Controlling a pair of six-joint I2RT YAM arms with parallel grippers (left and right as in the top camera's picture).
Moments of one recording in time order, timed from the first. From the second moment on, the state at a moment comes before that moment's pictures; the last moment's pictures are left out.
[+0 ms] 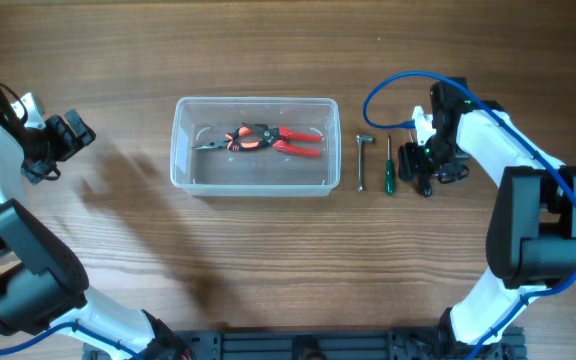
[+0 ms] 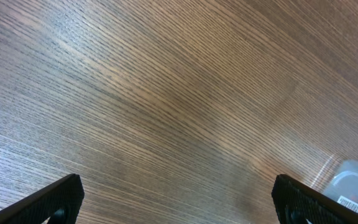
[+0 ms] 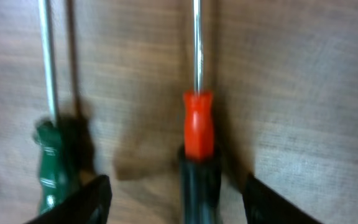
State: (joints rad) left arm 0.54 1.85 1.38 -0.79 0.23 -0.08; right arm 0.00 1.92 1.19 -0.82 -0.06 -0.10
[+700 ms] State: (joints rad) left arm 0.54 1.85 1.38 -0.79 0.23 -0.08; right arm 0.13 1.72 1.60 -0.96 -0.11 -0.12
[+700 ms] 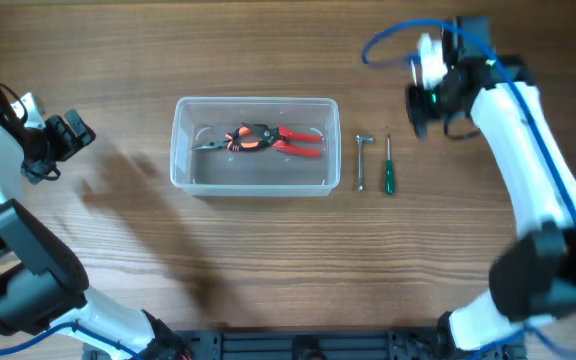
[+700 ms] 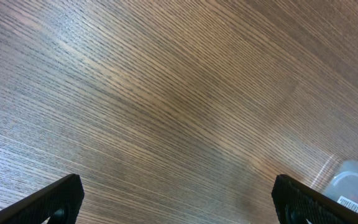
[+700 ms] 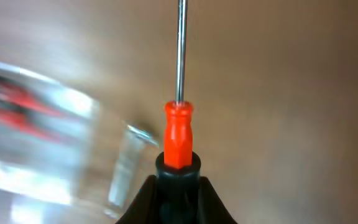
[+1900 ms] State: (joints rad) left arm 0.54 1.85 1.38 -0.79 0.23 -0.08; right arm 0.72 2.14 1.66 -0.64 -0.12 -0.52
